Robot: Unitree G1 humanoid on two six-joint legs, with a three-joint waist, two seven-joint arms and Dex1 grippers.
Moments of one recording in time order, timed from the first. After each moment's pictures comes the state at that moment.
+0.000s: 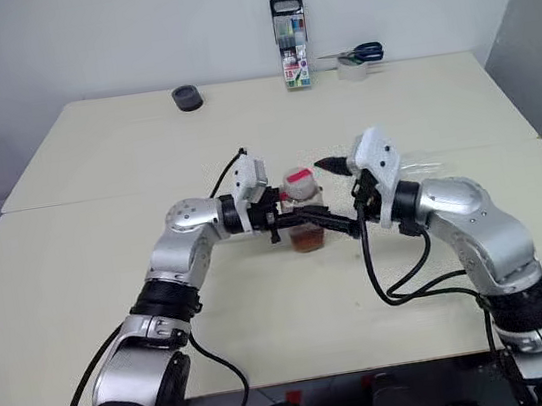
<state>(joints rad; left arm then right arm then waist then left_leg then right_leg) -0.84 0.29 -0.12 0.55 -0.26 0.05 -1.22 -0.51 -0.50 0.03 -0.46 0.47 0.67 0.67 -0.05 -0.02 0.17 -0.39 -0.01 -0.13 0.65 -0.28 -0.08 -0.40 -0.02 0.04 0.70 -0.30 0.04</state>
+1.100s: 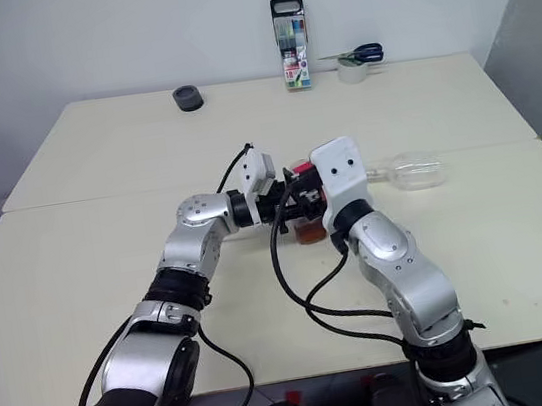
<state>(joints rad) -0.90 0.24 -0.11 0.70 -0.22 -0.03 -1.19 -0.46 -0.04 0.23 -0.51 0.10 0.74 0.04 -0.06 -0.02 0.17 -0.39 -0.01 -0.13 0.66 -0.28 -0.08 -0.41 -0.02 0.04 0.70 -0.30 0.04</state>
